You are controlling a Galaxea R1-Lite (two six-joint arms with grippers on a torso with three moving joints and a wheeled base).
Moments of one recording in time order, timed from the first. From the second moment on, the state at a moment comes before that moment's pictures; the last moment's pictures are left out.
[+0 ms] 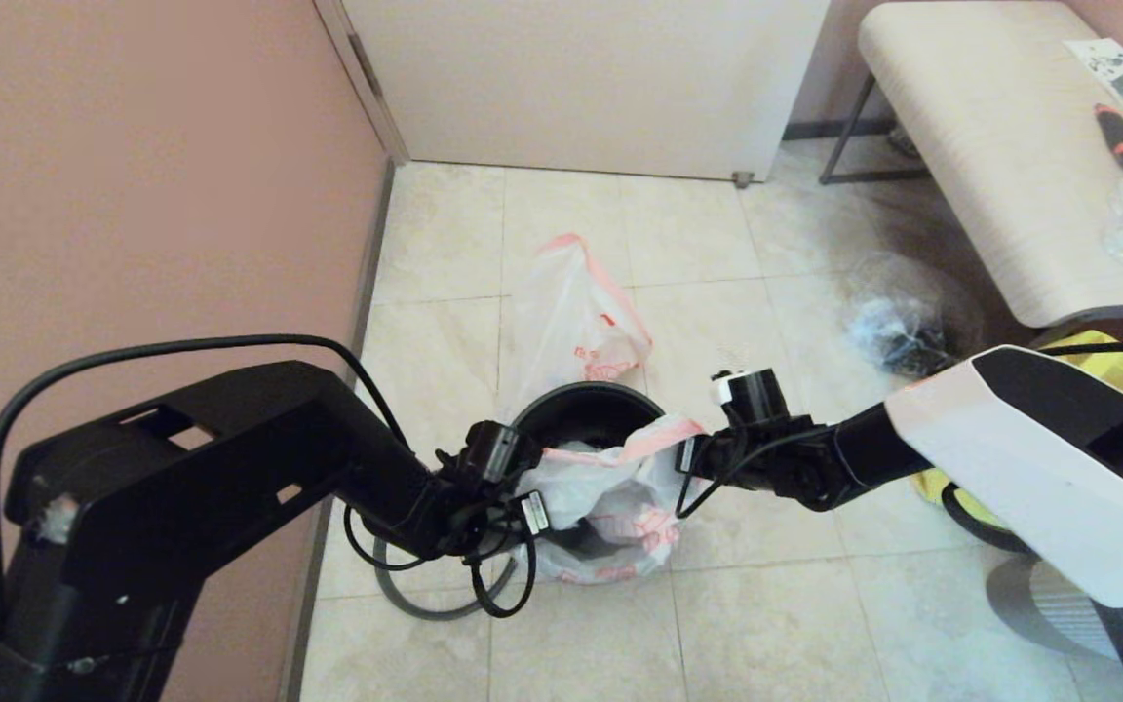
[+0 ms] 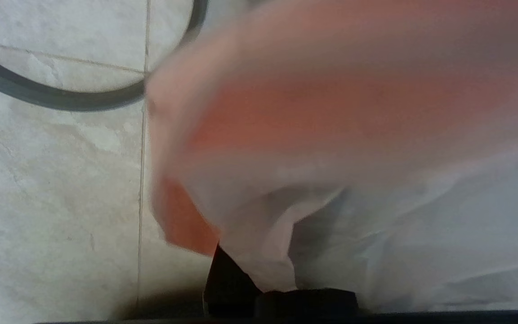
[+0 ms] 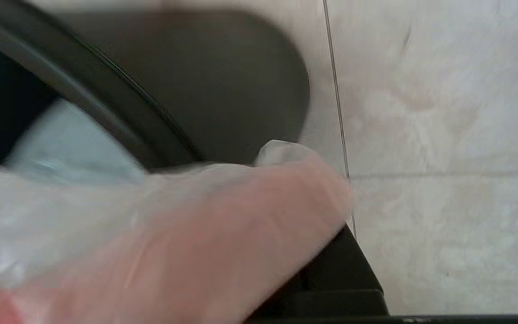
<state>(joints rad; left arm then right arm) -0.50 2.32 -1.15 -0.28 0.17 -0.67 0.44 2.41 -1.50 -0.31 -0.02 0.54</state>
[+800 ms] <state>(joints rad) -0.51 2.29 -1.10 -0.27 0.04 -0.60 0.45 2.32 -1.52 -0.31 -0.03 0.54</state>
